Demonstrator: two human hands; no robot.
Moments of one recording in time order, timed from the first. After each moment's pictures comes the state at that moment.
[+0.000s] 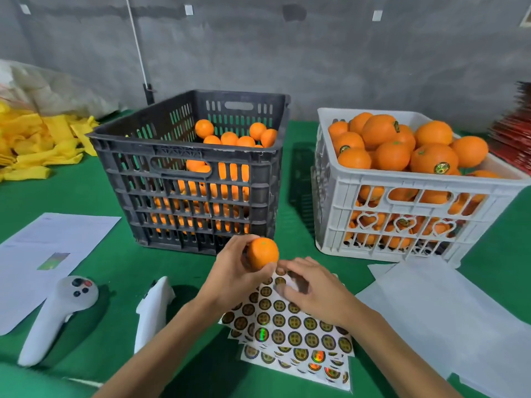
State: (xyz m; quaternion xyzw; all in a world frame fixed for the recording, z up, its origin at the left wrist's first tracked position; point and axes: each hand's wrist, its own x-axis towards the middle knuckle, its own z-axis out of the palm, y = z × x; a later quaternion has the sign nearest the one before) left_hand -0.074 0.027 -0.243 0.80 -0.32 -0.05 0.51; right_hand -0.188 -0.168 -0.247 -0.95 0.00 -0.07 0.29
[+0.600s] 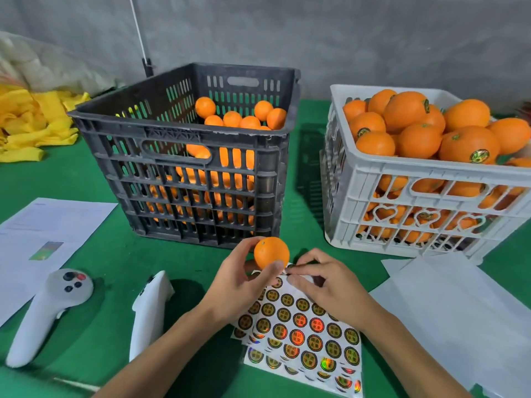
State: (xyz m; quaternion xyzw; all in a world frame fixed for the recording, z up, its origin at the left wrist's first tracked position) left_hand -0.087 0.028 -0.256 0.72 -0.29 -0.18 0.61; right_hand -0.186 -0.177 -0.255 -0.93 0.03 -0.09 0.35
